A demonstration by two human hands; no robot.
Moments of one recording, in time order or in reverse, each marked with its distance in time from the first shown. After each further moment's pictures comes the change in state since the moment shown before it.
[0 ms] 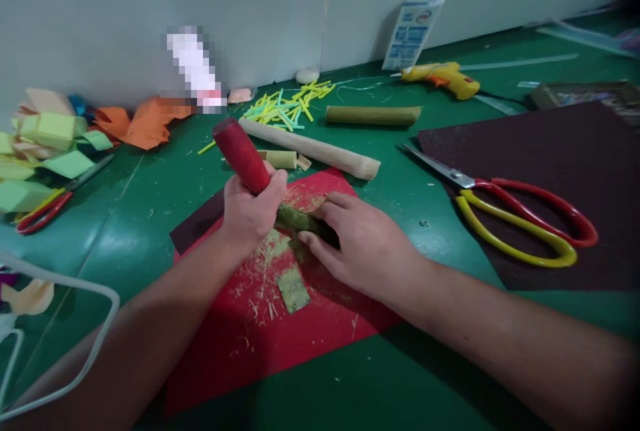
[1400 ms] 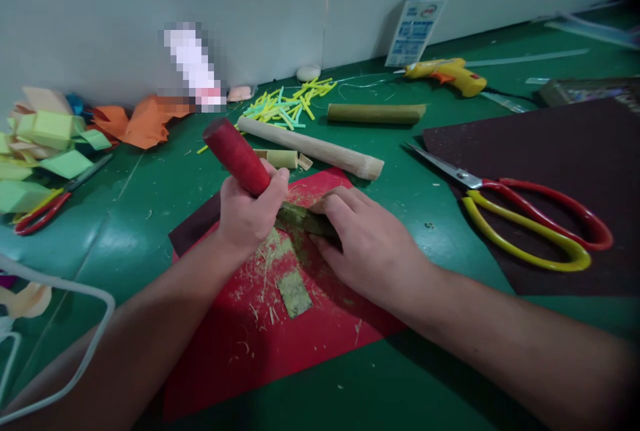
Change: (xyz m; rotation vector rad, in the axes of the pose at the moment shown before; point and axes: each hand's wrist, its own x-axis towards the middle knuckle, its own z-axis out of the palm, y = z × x) left_hand 0.000 0.001 -0.002 -0.016 0.011 0.027; right_hand 0.000 0.004 0.004 -0.029 0.068 -0.067
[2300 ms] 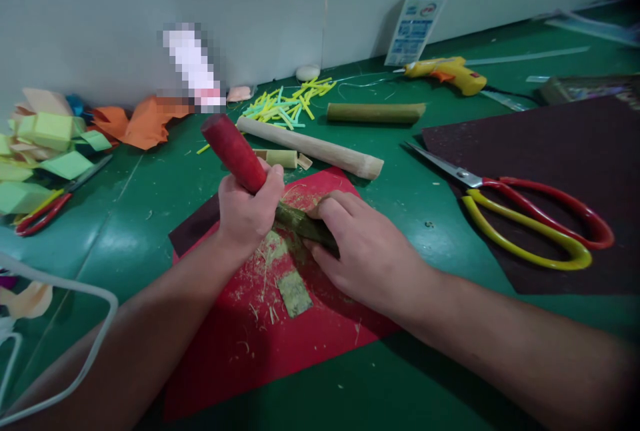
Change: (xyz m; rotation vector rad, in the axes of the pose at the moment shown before) left_hand 0.001 0.001 0.003 0.027 0.086 -0.023; right_hand -0.005 -0.006 0.000 0.052 0.018 -0.010
